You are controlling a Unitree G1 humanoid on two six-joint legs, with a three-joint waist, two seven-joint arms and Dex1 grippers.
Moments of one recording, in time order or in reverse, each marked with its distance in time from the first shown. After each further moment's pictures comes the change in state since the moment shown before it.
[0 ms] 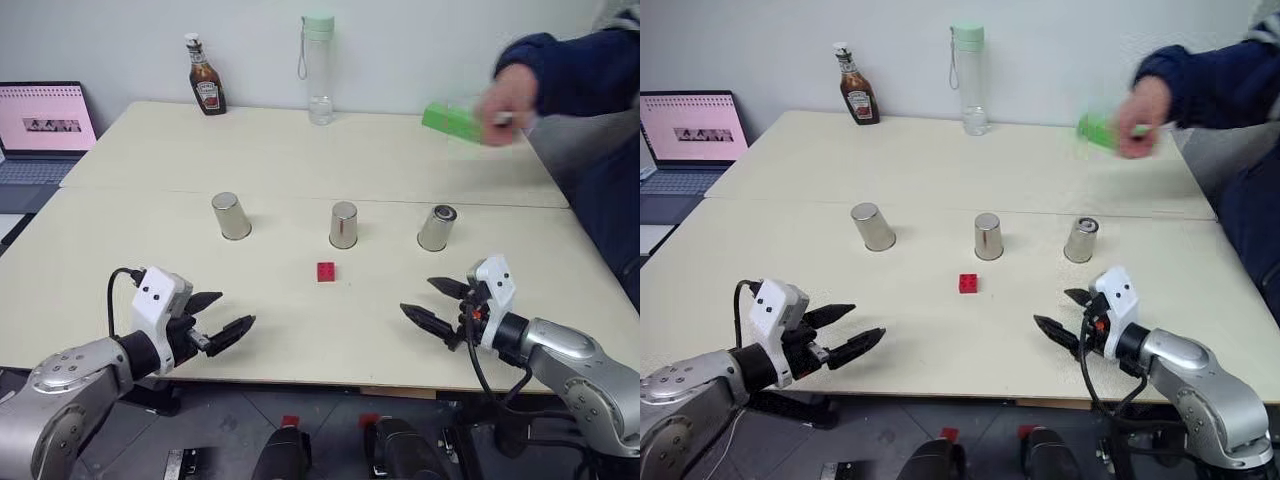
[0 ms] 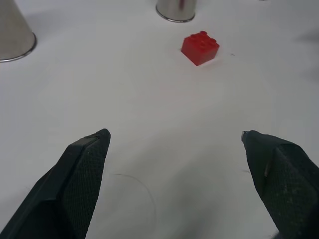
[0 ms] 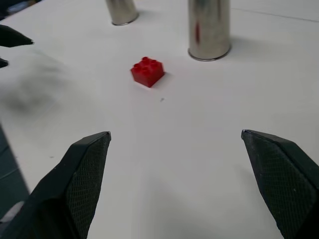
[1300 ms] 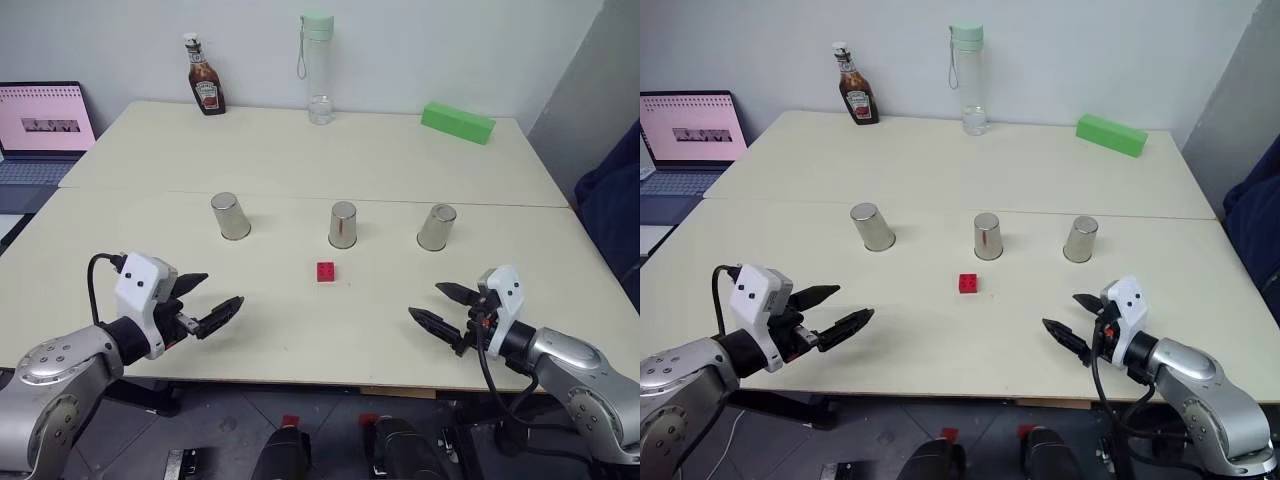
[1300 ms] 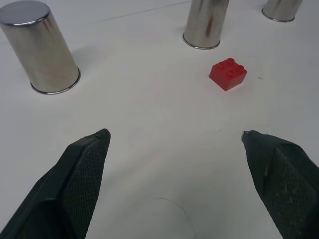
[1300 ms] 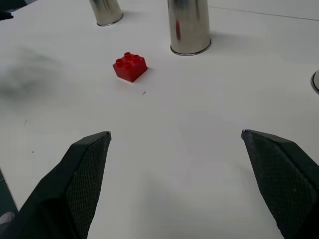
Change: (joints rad) left arm -0.041 -0.021 0.009 0.046 0.050 -0.088 0.063; right arm 0.060 0.013 0.001 0.067 -0.069 -0.162 -0.014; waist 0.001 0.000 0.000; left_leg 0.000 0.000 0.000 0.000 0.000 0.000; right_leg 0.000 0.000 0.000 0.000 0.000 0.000
